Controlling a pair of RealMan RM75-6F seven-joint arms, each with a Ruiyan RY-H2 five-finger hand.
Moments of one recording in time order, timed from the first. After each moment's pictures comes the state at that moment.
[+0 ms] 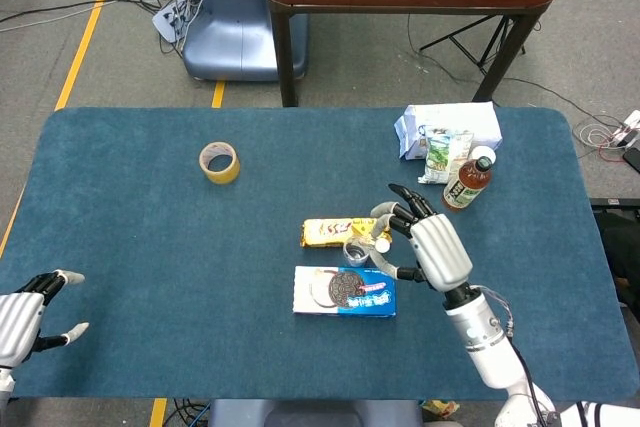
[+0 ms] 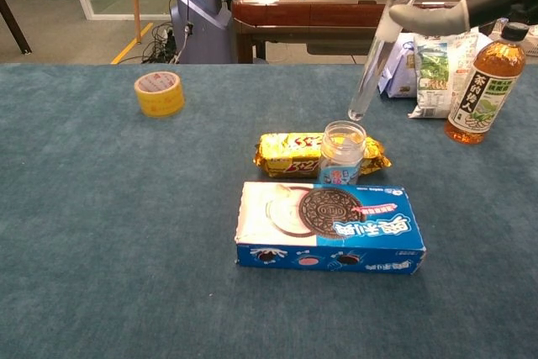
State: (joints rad) left arm -0.10 -1.03 0.00 -1.66 1.53 1.43 -0.09; right arm 0.50 -1.33 0.18 -1.95 -1.44 1.33 -0.12
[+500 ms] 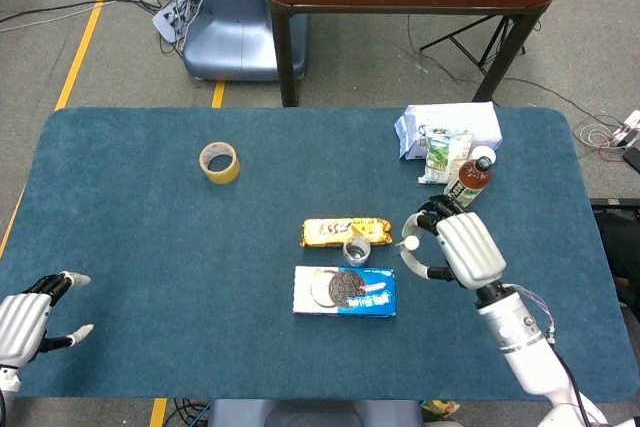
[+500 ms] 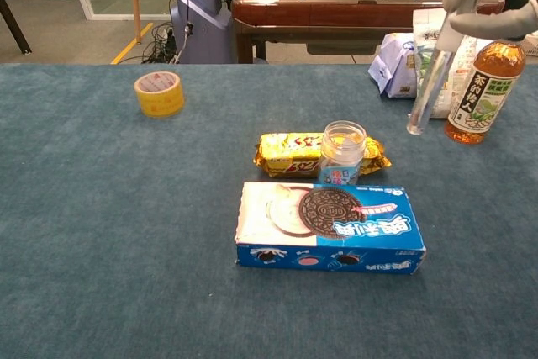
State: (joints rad) left arm -0.11 -1.04 0.01 -1.66 1.54 1.42 -0.07; right arm 0.48 -1.09 0.17 -2.10 -1.29 1.22 -0.24
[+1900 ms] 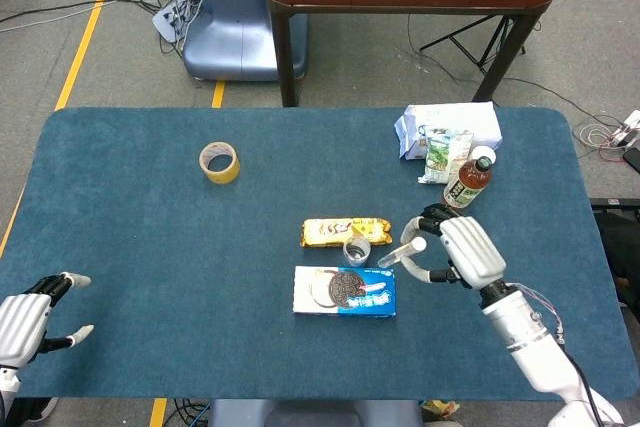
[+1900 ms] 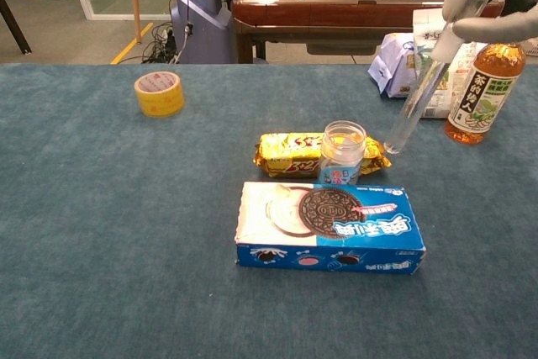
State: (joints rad) left arm -0.11 -1.03 0.02 -1.66 1.54 1.41 -0.08; right arm 0.46 -1.04 0.18 -2.07 -1.34 1.13 0.12
